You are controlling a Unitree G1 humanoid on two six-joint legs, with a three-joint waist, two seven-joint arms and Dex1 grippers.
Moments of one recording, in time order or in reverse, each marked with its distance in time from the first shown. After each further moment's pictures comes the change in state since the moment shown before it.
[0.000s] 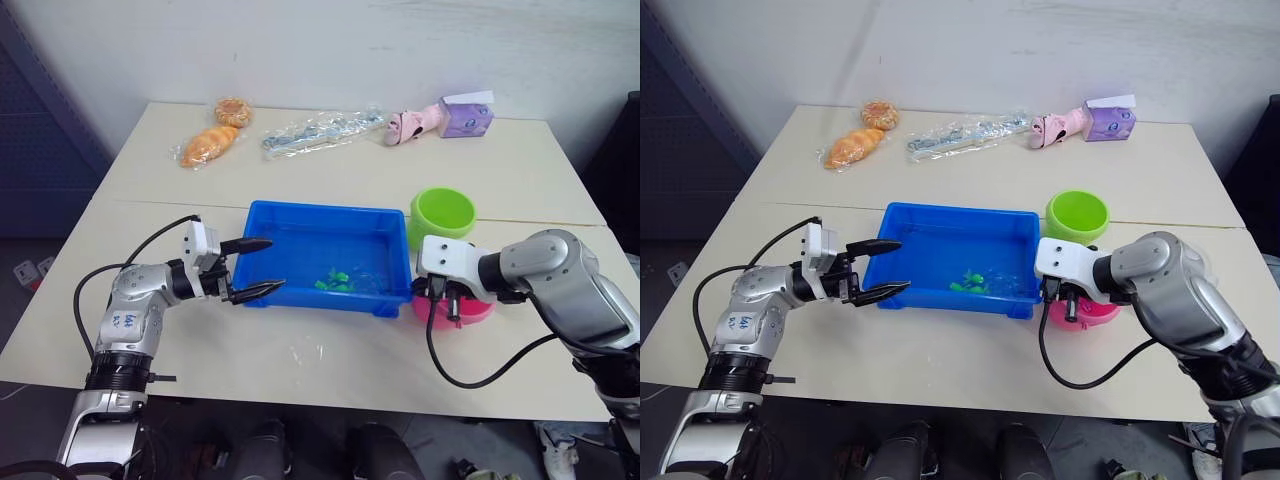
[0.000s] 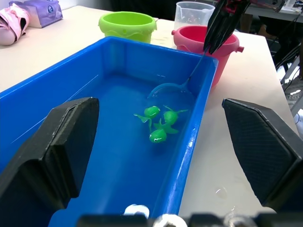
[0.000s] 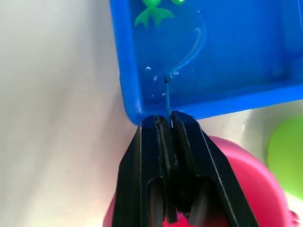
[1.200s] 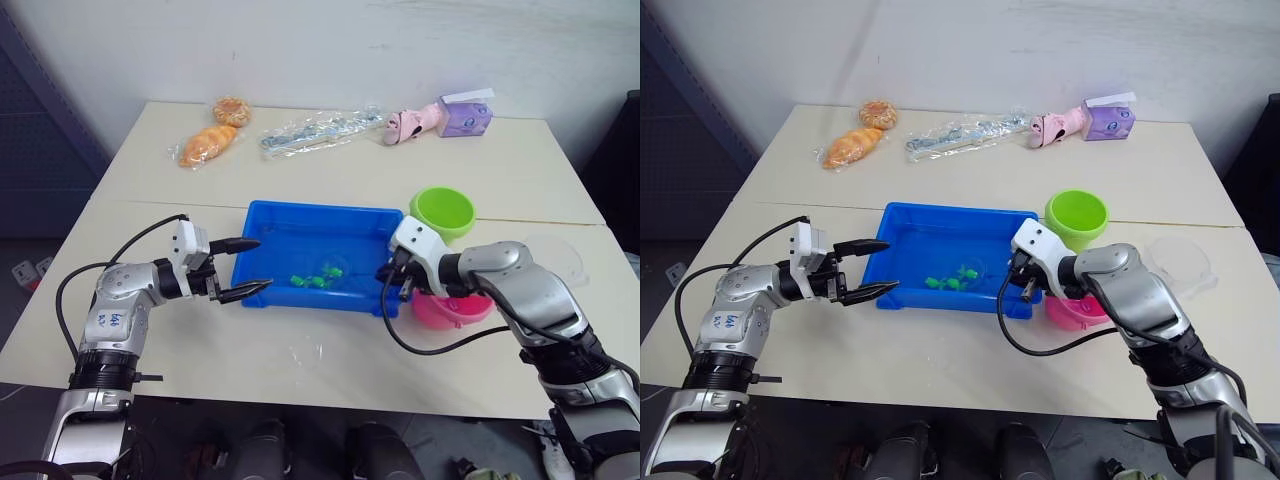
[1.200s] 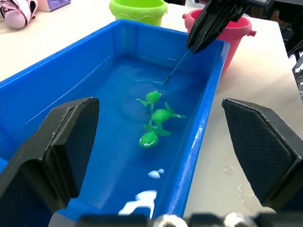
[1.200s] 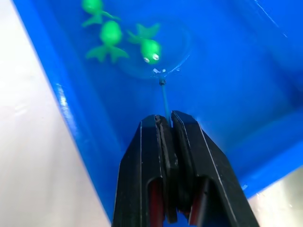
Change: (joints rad) left arm 0.000 0.050 0.005 0.027 0.003 0.000 -0.001; right arm -0.049 0.218 -0.015 0.102 0.177 0.189 -0.322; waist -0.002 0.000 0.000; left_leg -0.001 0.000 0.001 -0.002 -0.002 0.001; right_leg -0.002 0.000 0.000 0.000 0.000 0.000
